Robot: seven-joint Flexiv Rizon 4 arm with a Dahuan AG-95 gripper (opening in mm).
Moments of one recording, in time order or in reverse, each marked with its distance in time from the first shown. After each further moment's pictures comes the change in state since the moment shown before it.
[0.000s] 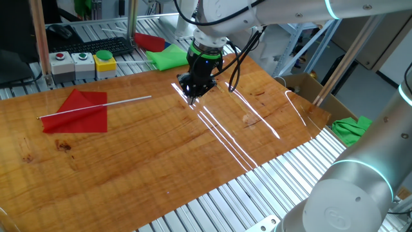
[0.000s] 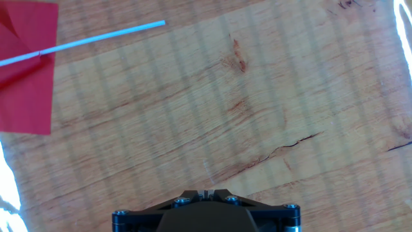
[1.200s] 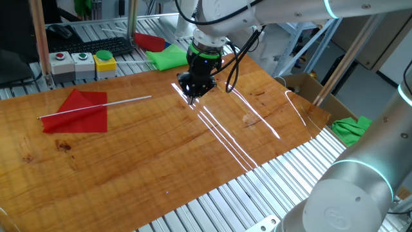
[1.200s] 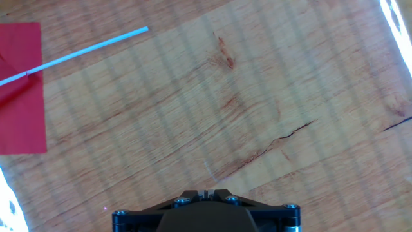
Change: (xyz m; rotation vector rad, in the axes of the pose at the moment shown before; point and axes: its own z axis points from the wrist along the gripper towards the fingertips) arm 0.000 -0.001 0.000 -0.004 0.006 0.068
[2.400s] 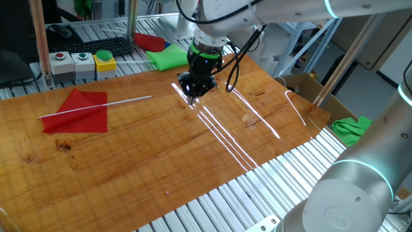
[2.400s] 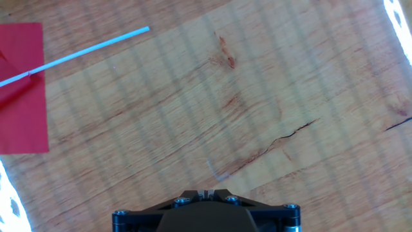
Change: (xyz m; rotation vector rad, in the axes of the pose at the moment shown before) arm 0.000 0.000 0.000 0.000 0.000 -0.002
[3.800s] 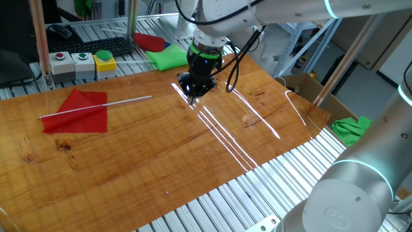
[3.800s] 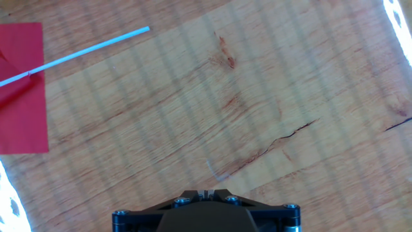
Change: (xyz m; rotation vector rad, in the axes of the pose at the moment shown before) arm 0.000 0.000 0.000 0.008 0.006 -0.011
